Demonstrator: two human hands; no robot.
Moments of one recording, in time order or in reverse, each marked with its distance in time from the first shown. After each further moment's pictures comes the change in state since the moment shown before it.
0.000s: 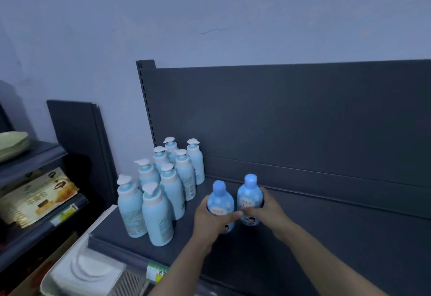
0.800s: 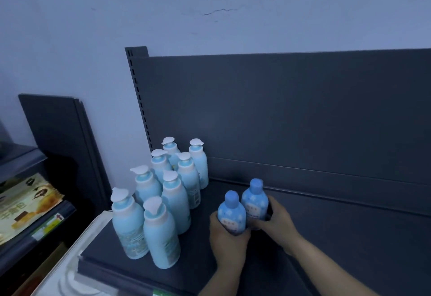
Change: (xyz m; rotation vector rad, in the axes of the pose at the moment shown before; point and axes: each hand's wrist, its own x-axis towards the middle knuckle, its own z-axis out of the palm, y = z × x) left_hand 0.016 -0.030 0.018 0.024 0.181 -0.026; right_hand 0.031 0.029 0.022 -0.035 0.111 0.010
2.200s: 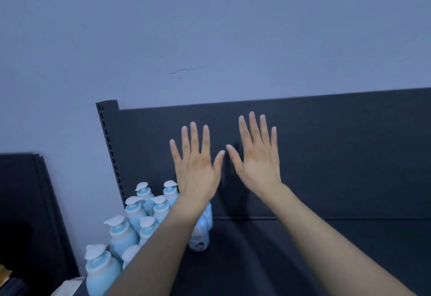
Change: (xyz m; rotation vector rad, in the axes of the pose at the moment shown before) left_hand 0.075 0.184 0.002 0.910 0.280 1.112; right_hand 0.003 -0.189 -0.037 -1.001 0.756 -0.731
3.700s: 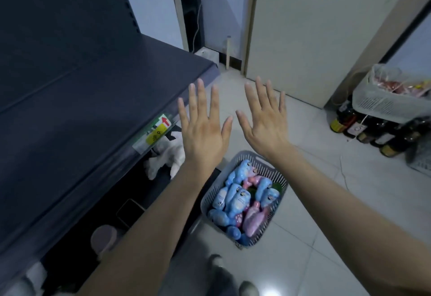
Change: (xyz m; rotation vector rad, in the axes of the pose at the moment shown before) left_hand -0.358 0.629 -0.002 -0.695 -0.456 0.762; right_hand -0.475 0.416 -0.386 -0.712 -0.297 0.908
